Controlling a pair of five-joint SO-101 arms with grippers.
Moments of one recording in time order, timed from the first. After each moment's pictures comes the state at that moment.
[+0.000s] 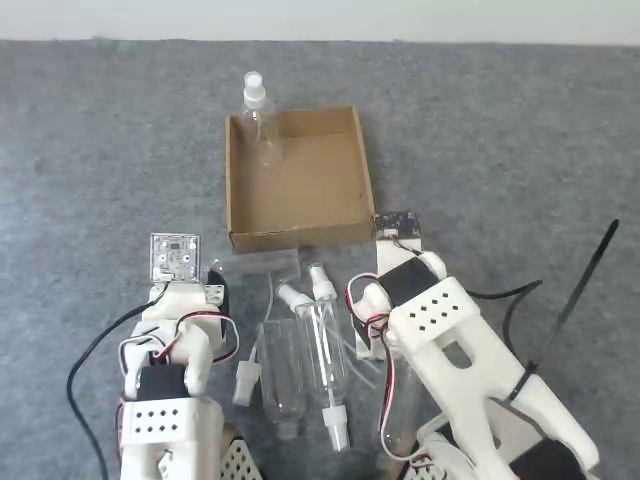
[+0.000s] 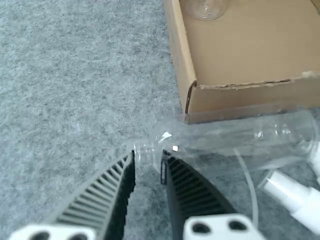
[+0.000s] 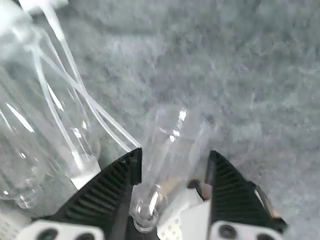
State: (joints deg) left arm -10.5 -81.8 97.5 41.3 0.0; right arm -35.8 -29.3 44.5 87.9 -30.0
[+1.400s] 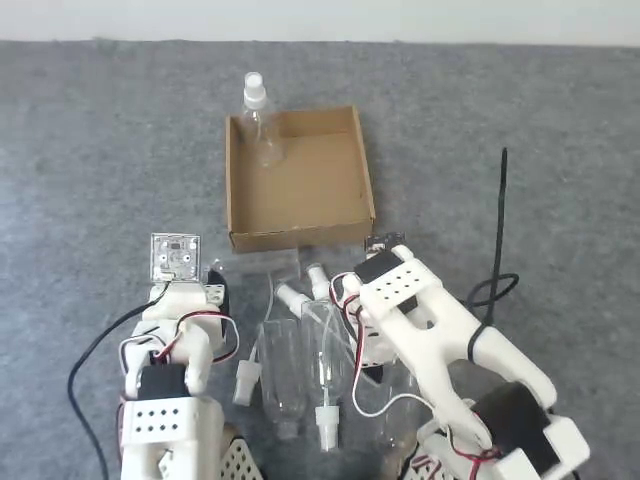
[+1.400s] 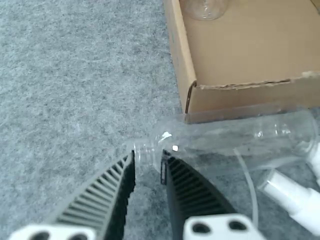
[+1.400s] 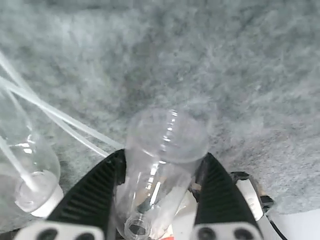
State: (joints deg) left arm -10.5 -81.8 97.5 41.3 0.0; right arm -35.9 -9.1 44.5 82.0 -30.4
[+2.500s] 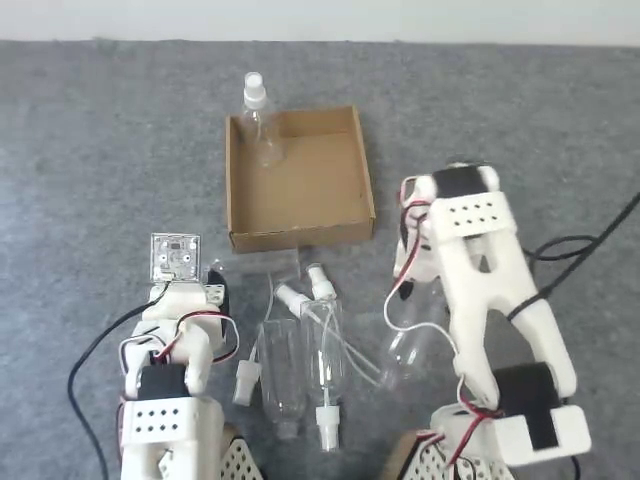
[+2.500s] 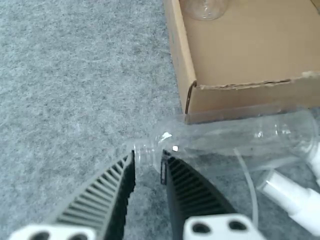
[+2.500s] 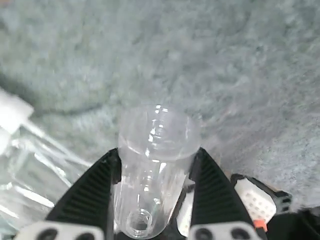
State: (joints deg) left arm -10.5 -81.8 97.5 41.3 0.0; right arm -13.7 -5.7 16.1 97.4 -30.2
